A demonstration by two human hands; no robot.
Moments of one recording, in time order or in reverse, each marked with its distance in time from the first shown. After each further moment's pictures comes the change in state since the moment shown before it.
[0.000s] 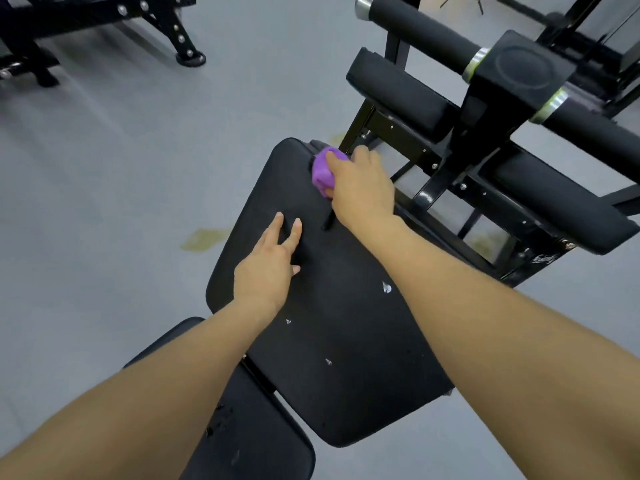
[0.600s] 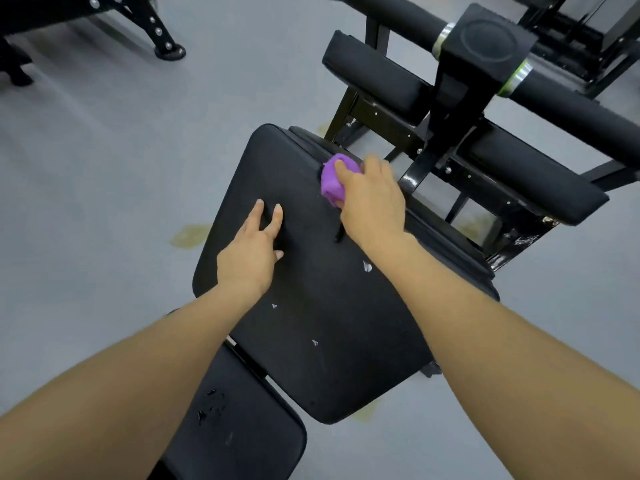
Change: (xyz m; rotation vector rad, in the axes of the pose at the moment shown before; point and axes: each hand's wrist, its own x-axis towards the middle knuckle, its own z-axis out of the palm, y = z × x) left_hand 0.002 0.000 0.008 0.013 0.004 -0.024; right_hand -0.052 0.028 -0.008 0.009 0.009 0.056
